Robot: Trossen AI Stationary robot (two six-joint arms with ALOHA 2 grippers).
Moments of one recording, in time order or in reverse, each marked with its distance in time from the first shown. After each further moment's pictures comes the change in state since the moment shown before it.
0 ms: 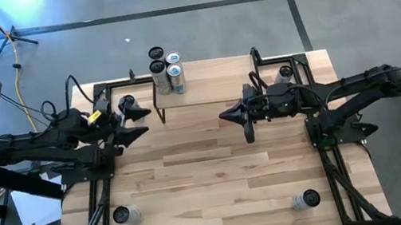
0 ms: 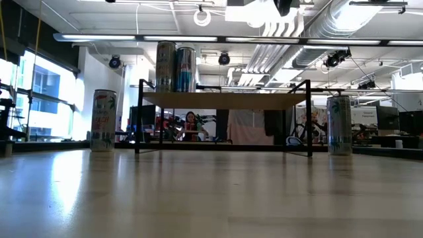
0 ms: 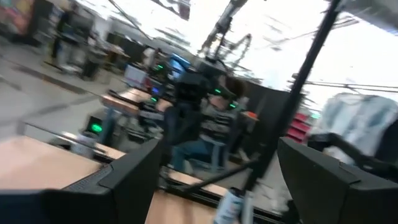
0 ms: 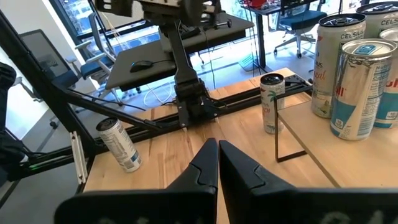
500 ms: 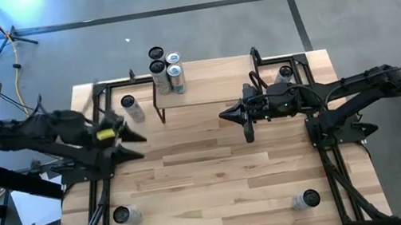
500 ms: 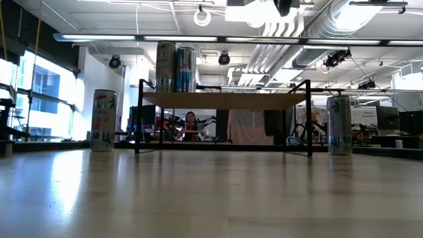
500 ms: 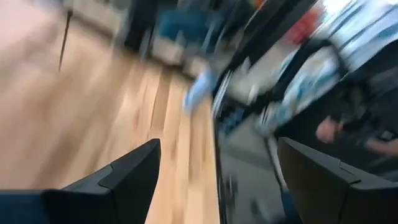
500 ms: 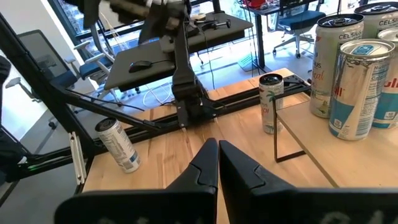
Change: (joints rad) left arm -0.234 0.158 0.430 -0.833 0.009 -0.240; right arm 0.000 0.000 0.000 0.000 0.003 0.000
